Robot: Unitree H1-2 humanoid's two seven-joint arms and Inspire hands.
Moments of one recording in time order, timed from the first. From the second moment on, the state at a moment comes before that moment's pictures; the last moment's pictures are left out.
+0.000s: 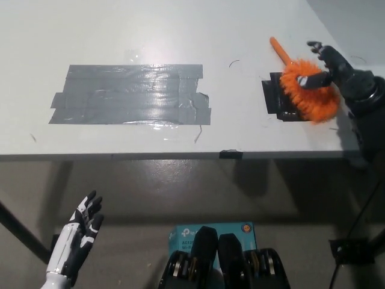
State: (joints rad) left_arm 0.03 0.20 0.01 0.06 0.02 -0.19 -0.09; right_arm -1.09 -0.27 0.06 1.03 -0.40 0.16 0.19
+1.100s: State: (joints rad) left_arm -0.11 0.19 0.00 0.12 0.01 -0.17 -0.10; right_arm -0.70 -0.36 -0.04 0.06 -0.26 0.23 0.31
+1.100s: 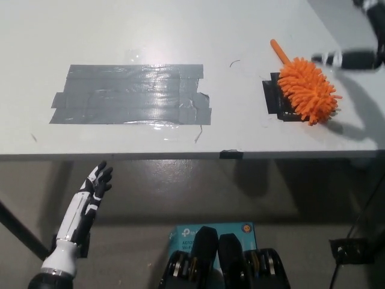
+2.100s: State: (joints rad) left_arm -0.09 0.12 -0.02 0.09 0.01 -0.15 -0.10; right_arm -0.06 0.00 -0.04 -0.51 -0.07 0.20 0.24
